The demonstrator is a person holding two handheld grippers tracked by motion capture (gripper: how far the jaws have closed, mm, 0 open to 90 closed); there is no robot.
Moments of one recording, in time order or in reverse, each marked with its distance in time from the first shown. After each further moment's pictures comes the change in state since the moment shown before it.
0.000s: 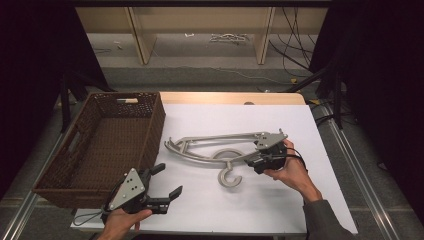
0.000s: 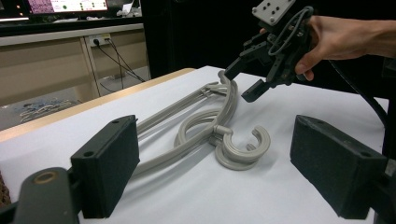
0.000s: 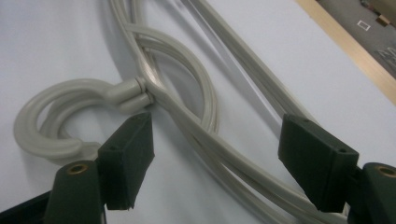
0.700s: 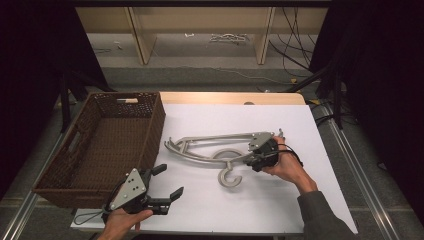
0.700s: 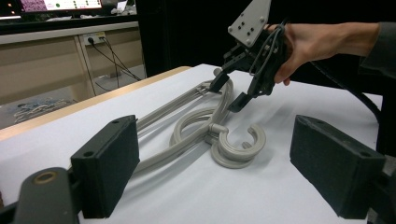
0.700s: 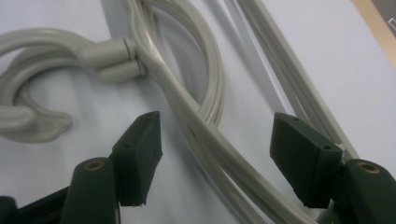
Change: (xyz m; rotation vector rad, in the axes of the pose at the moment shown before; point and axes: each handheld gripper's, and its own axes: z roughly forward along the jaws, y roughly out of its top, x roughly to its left) left arm -0.001 0.000 0.001 0.008 -0.018 -0.001; right arm -0.008 0.001 0.029 0.109 0.051 -0.142
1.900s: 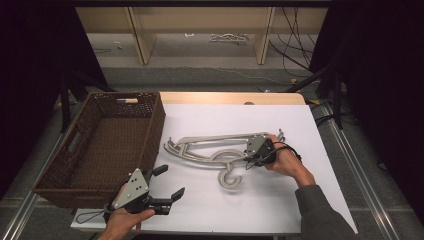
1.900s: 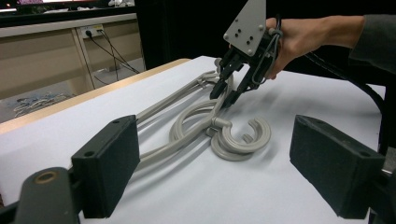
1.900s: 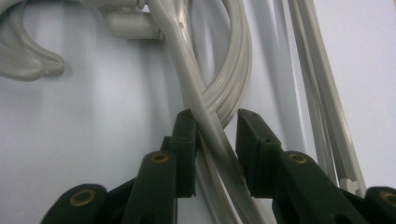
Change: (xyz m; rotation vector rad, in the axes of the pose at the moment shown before) left arm -0.001 -0.002 0.004 0.030 0.001 0.001; right arm -0.009 -0.002 0.014 0.040 0.065 -0.276
